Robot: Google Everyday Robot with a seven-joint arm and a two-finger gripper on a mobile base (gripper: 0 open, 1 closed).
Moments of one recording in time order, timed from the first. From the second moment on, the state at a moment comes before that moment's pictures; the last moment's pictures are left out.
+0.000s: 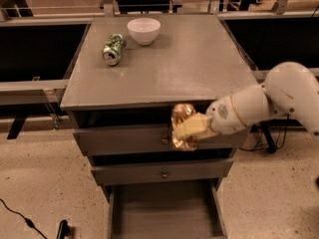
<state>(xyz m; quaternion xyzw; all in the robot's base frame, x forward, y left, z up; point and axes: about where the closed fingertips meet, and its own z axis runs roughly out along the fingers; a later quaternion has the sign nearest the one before) 0.495 -0.077 0.783 -0.89 -0.18 -0.13 0.40</state>
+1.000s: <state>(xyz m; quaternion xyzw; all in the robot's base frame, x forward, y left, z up) 0.608 -0.094 0.860 -0.86 -0.10 -0.20 0.45</state>
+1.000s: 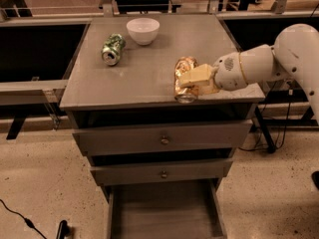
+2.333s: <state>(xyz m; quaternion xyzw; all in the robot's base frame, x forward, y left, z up) 0.668 -0.105 0.853 -0.91 -0.02 -0.23 0.35</state>
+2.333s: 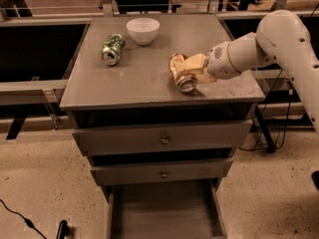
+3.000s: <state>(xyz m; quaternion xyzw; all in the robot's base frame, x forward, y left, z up) 0.668 -0.102 0.855 -0.91 -0.02 -0.23 0.35</state>
